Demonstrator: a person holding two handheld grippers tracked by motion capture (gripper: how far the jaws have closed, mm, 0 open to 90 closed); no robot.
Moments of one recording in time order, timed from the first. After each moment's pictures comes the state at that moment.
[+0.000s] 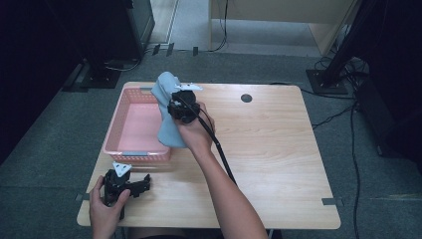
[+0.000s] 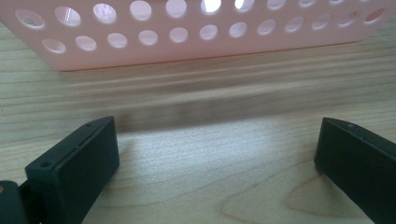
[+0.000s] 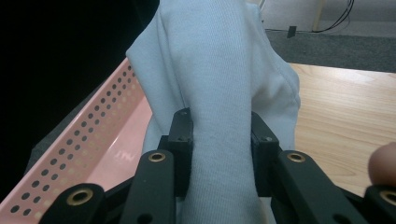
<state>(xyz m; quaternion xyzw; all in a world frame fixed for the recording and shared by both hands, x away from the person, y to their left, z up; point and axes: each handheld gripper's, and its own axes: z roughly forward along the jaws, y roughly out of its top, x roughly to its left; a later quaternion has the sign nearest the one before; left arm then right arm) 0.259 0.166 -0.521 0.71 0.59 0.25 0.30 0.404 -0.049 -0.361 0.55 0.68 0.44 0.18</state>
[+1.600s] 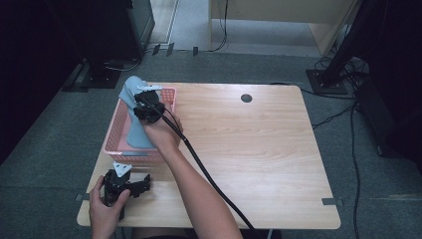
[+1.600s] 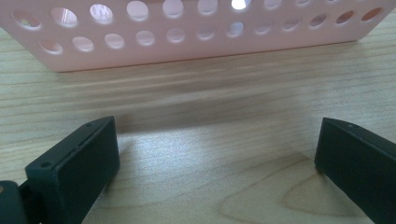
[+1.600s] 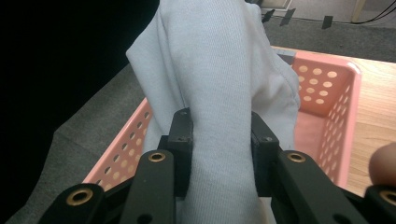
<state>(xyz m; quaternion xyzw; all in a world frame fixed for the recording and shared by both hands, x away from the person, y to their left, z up) 0.258 0.166 -0.521 0.72 0.58 0.24 0.30 0.417 0.046 -0.372 0.53 0.71 0.43 0.16</state>
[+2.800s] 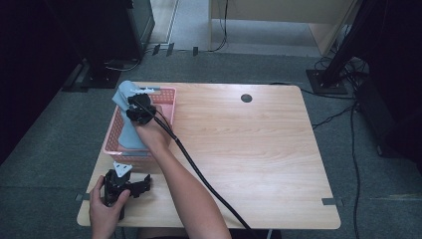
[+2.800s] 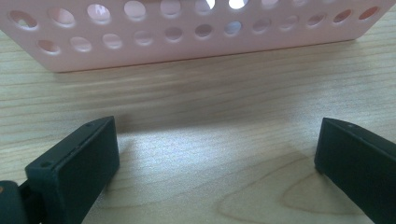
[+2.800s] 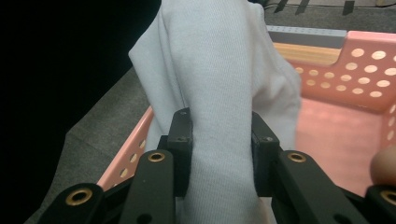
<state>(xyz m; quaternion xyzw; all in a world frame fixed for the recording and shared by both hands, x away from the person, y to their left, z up) 0.258 0.166 -0.521 0.72 0.58 0.24 0.30 0.437 0.077 -0.404 0.54 0.71 0.44 0.13</state>
